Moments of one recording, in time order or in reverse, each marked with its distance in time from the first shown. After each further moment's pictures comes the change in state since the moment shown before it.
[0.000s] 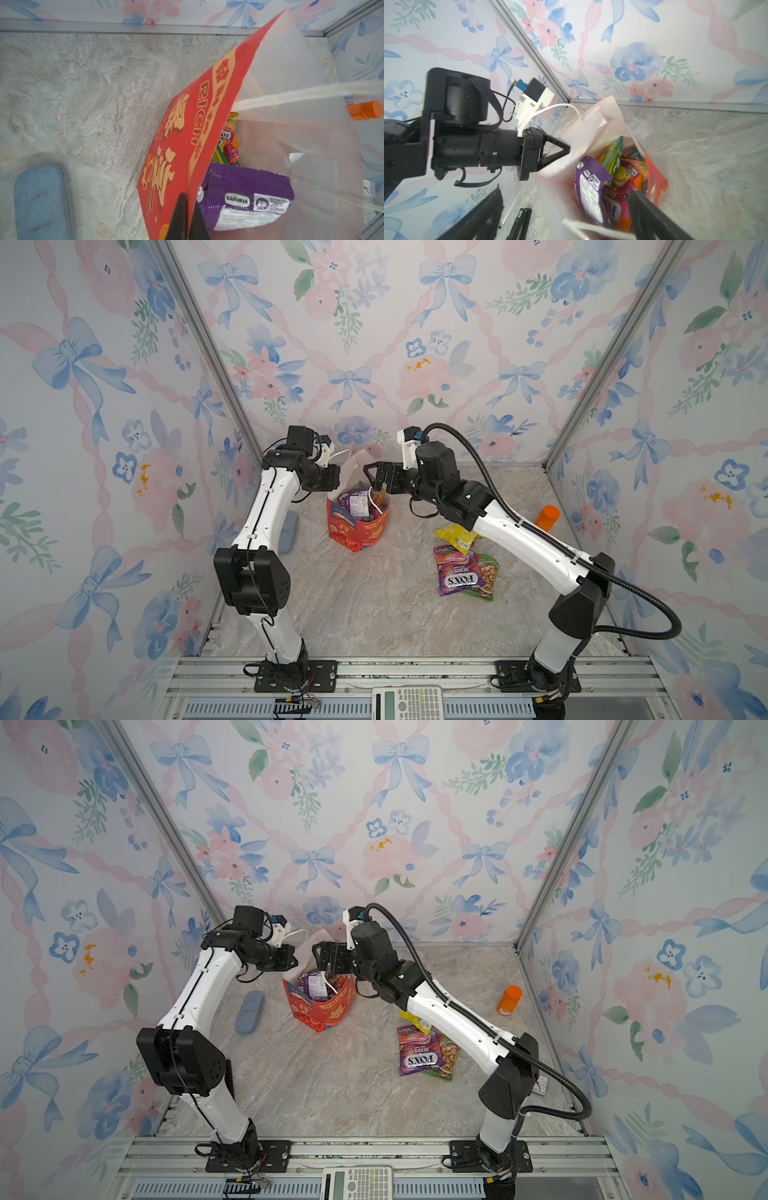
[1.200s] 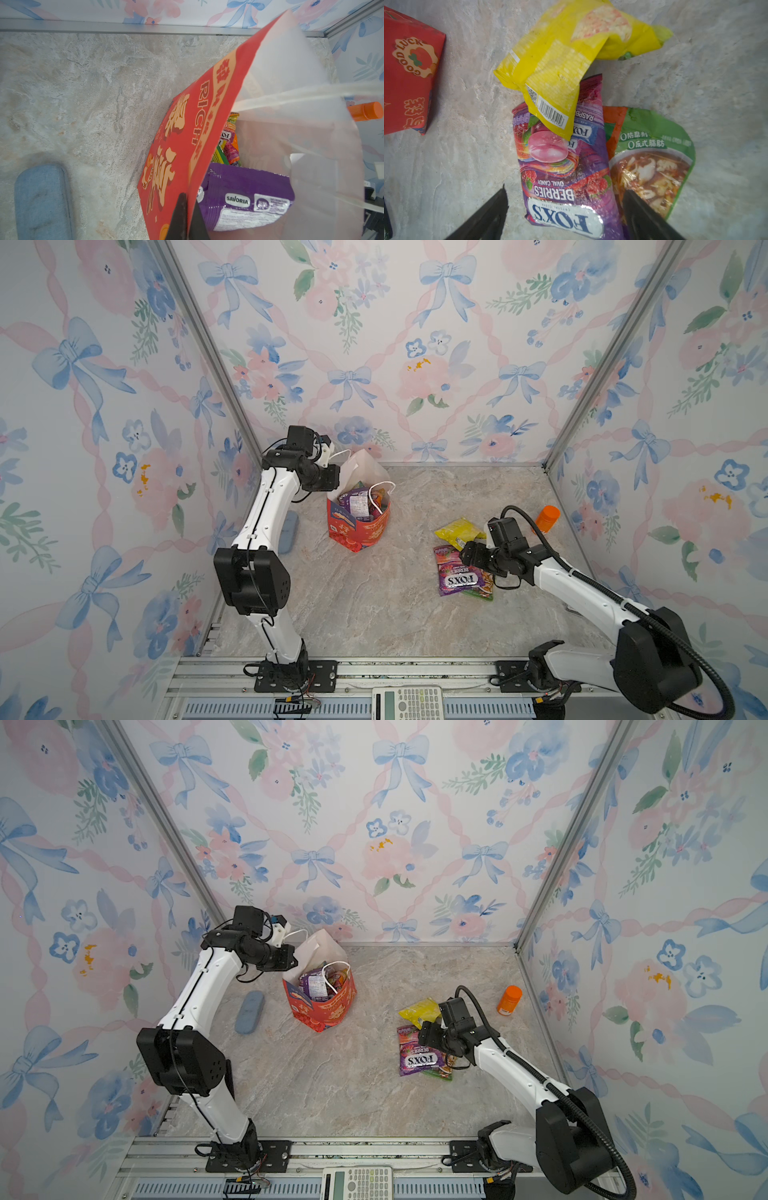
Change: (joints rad) left arm 0.000 0.000 0.000 0.000 -0.003 -0.003; right arm -0.449 -0.434 -1.054 -0.125 -0.142 0.062
